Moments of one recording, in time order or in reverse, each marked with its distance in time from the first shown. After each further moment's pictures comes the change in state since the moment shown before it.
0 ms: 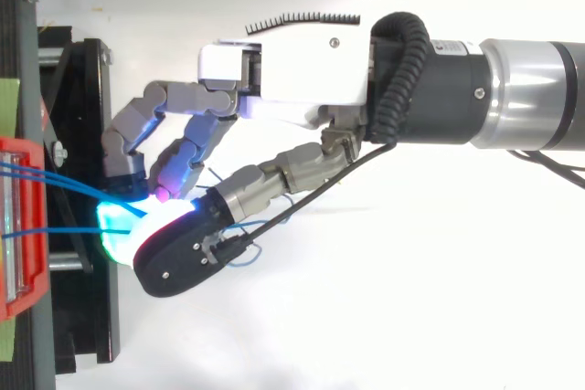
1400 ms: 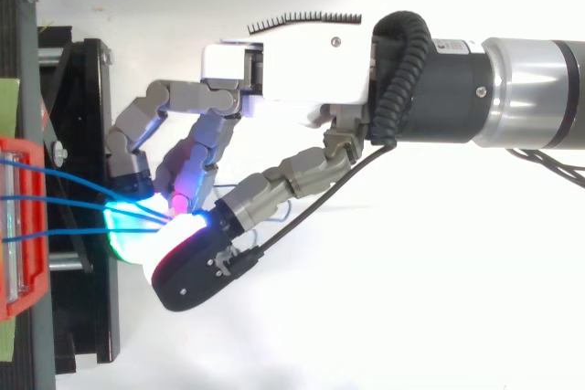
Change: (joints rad) arm -0.001 0.002 0.000 -0.016 -0.001 0.001
